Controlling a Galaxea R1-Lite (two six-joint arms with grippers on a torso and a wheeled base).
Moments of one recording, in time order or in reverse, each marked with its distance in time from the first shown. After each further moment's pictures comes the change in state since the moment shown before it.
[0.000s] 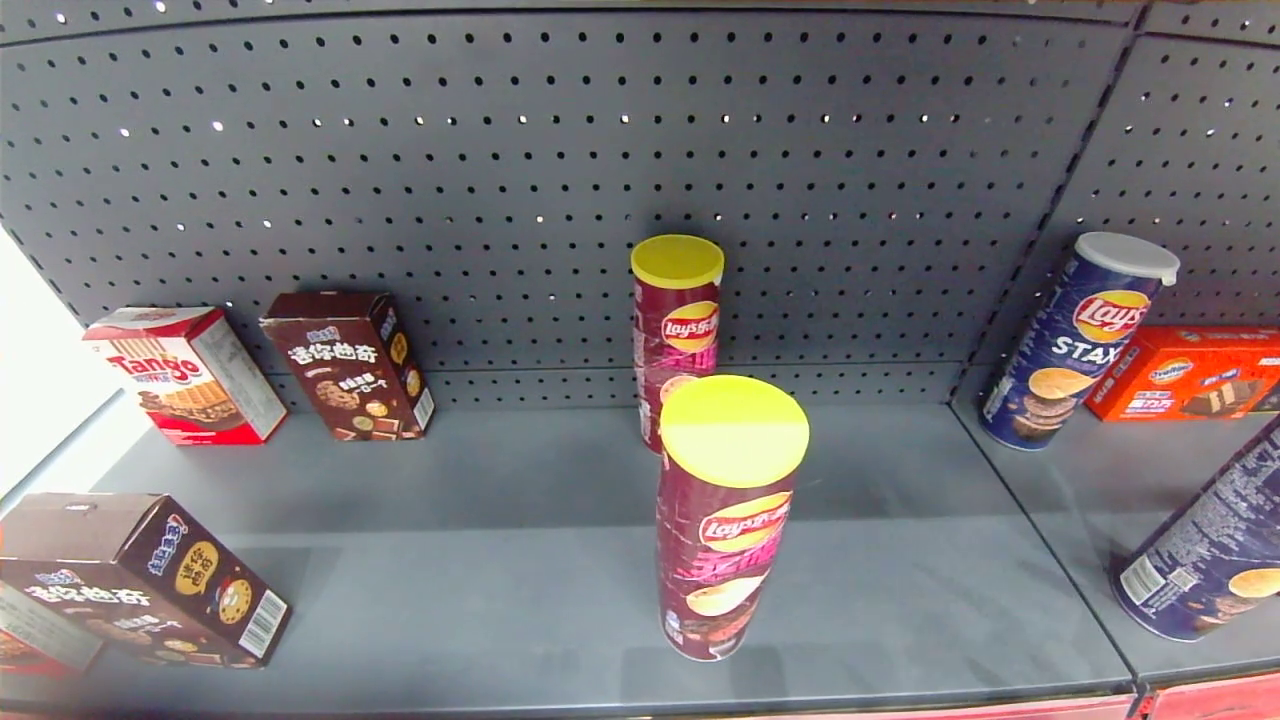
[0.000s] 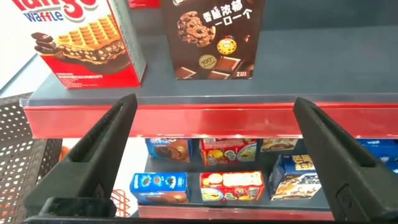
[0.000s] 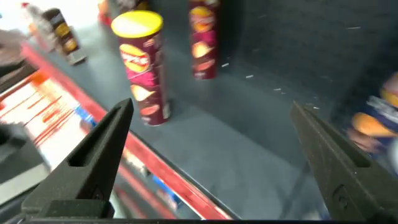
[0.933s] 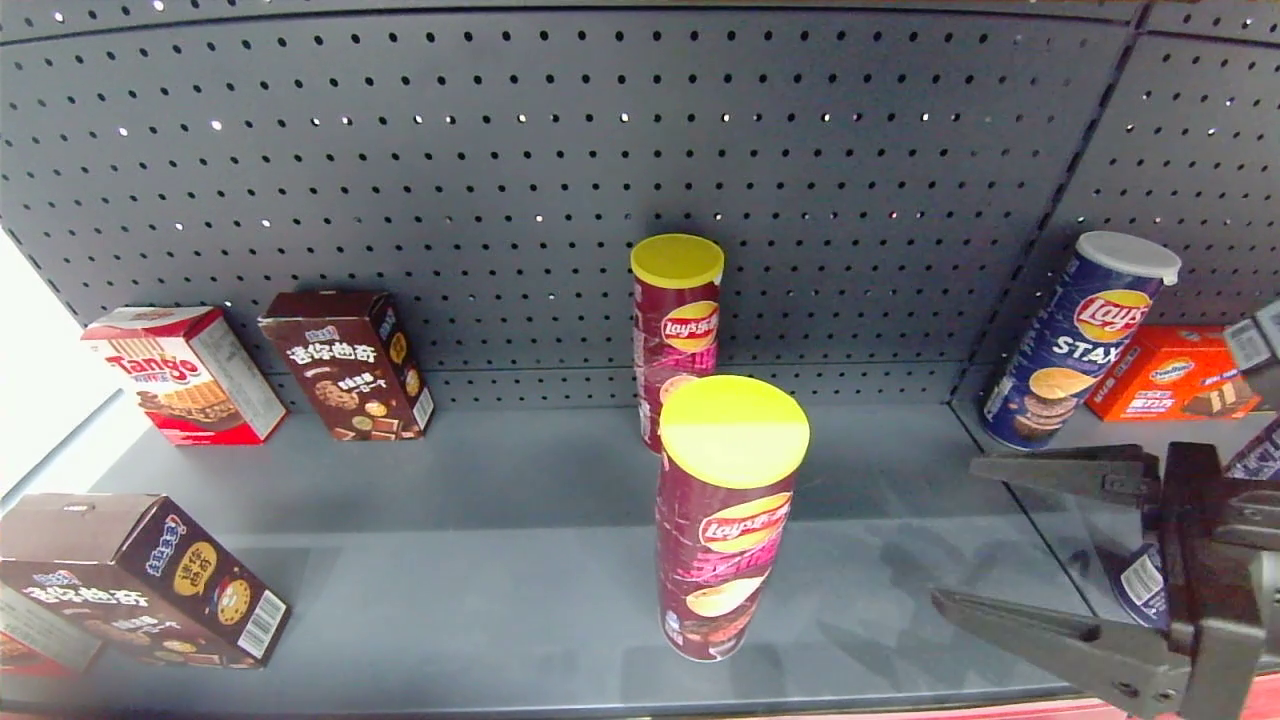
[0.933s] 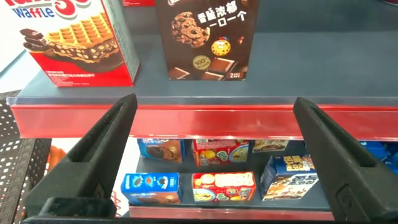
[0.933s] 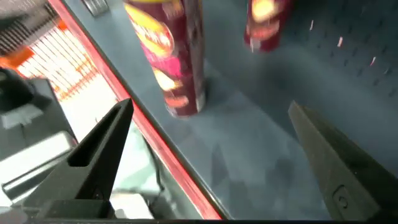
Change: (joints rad) left arm 0.000 0.000 -0.002 0.000 -0.019 -0.030; right arm 0.231 0.426 -0.050 -0.136 -0.099 -0.003
